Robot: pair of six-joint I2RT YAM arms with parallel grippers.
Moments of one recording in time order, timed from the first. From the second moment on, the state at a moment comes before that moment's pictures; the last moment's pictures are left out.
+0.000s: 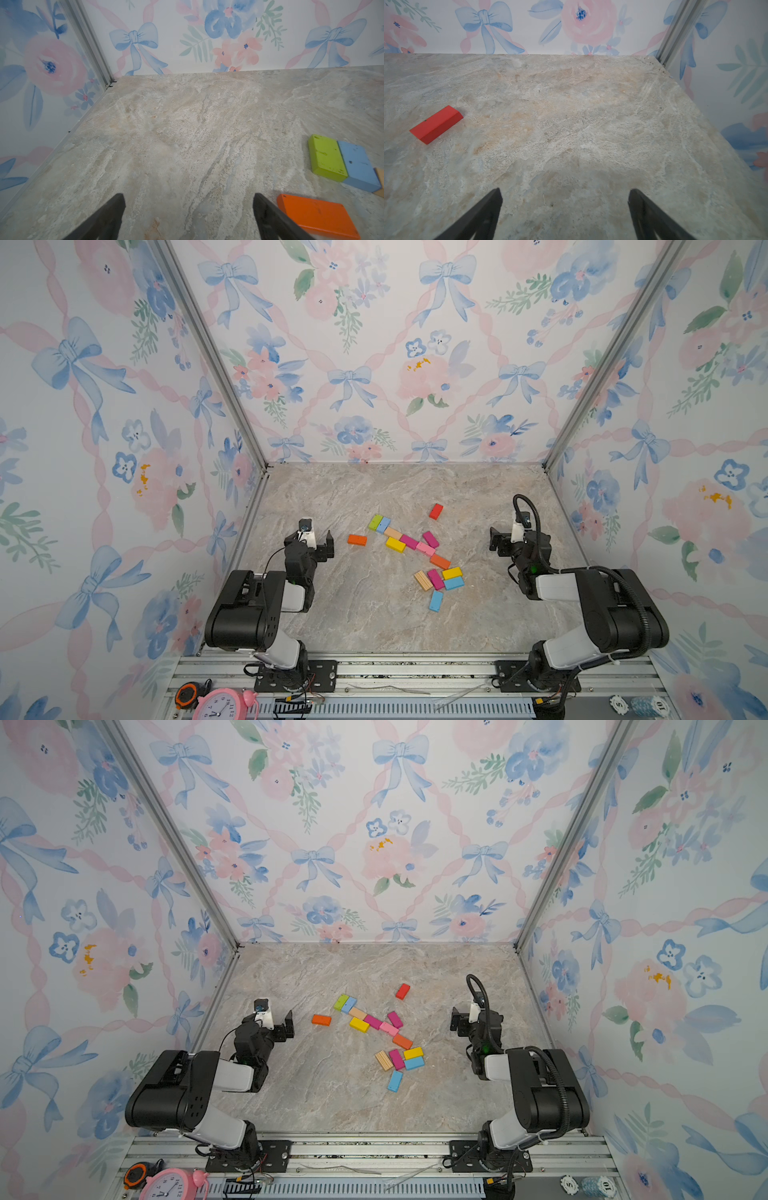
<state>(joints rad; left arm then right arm) -0.03 1.54 0.25 1.02 -0.08 0.05 0.03 1.54 0.38 0.80 0.03 -0.01</state>
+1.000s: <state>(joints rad) -0.04 1.35 0.40 0.64 -0.16 -0.04 0.02 1.30 0.48 0.51 0.06 0.04</state>
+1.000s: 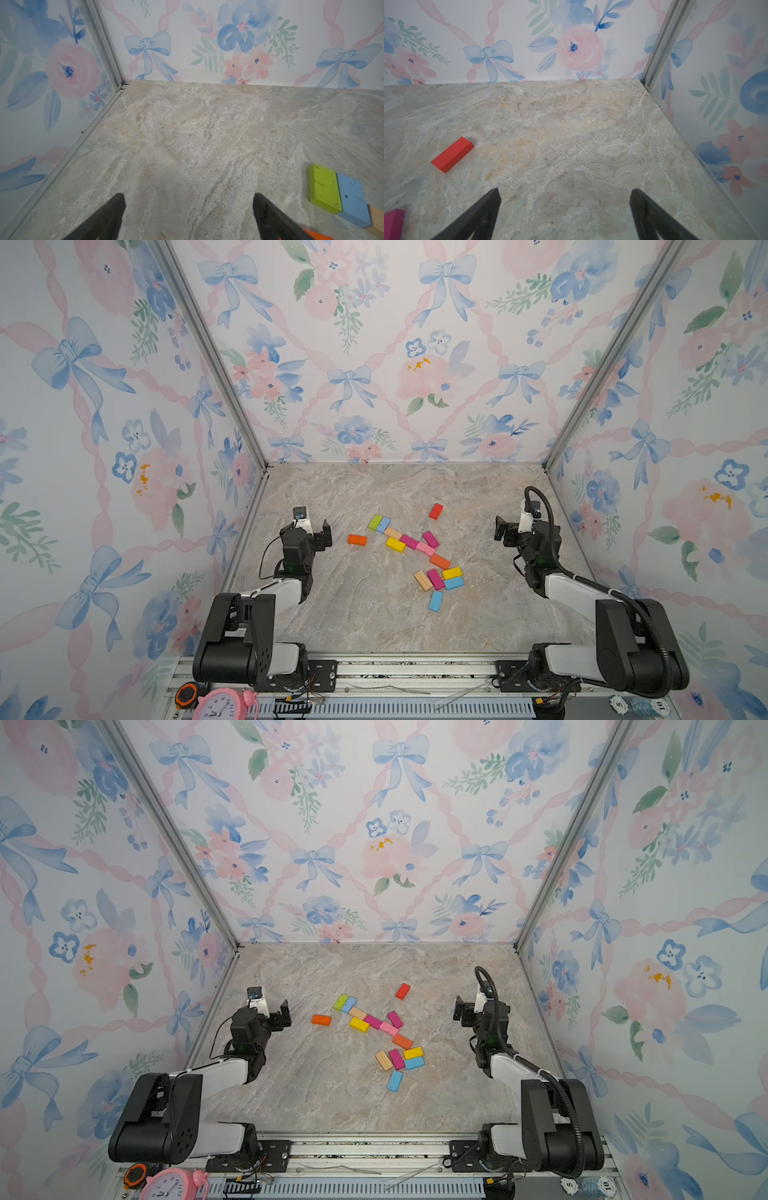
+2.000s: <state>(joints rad) -0.22 1.13 0.82 -0.37 -0.04 -0.27 0.39 1.10 0.94 -0.46 -0.24 0.38</state>
